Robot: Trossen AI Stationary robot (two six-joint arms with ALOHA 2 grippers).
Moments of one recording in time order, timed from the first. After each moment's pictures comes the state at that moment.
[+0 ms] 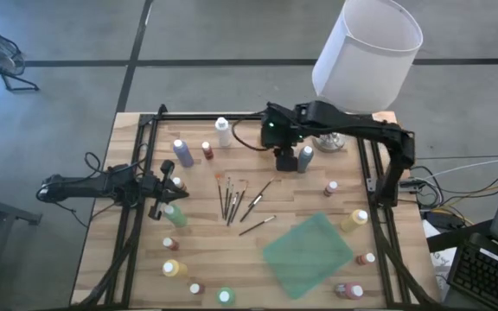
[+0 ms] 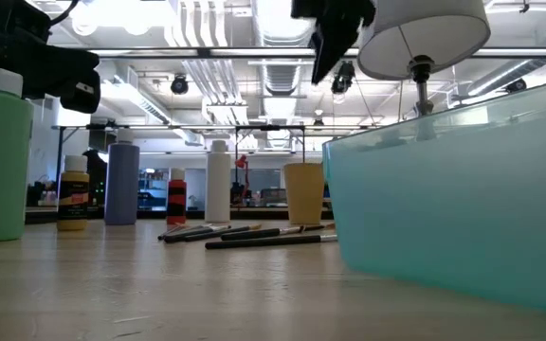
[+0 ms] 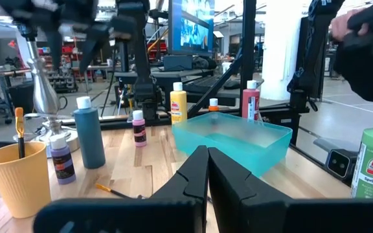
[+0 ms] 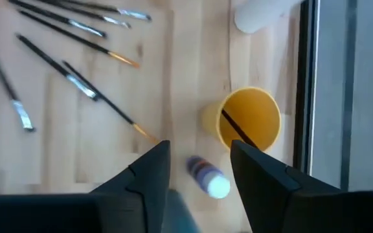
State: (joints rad) left arm -0.02 0.02 0.01 0.05 0.16 0.02; right arm -0.21 1.79 1.89 -1.24 0.08 -0.29
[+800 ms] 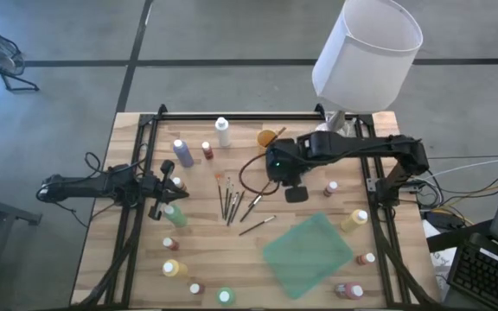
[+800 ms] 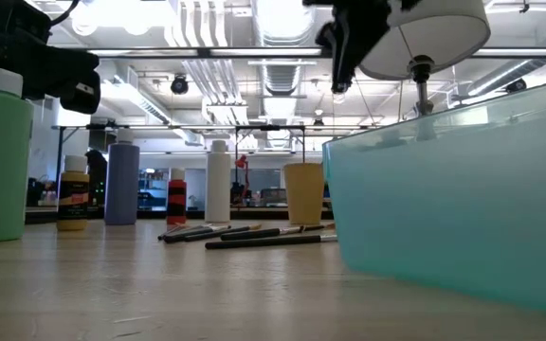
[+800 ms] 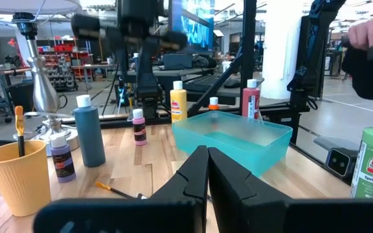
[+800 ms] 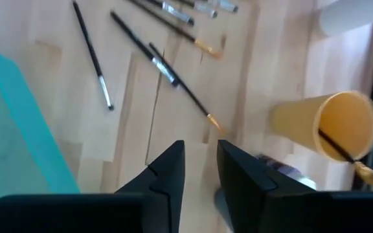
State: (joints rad) left arm -0.02 0.02 0.01 0.04 0.16 0.02; right arm 0.00 1.72 1.68 -1.19 0.08 -0.20
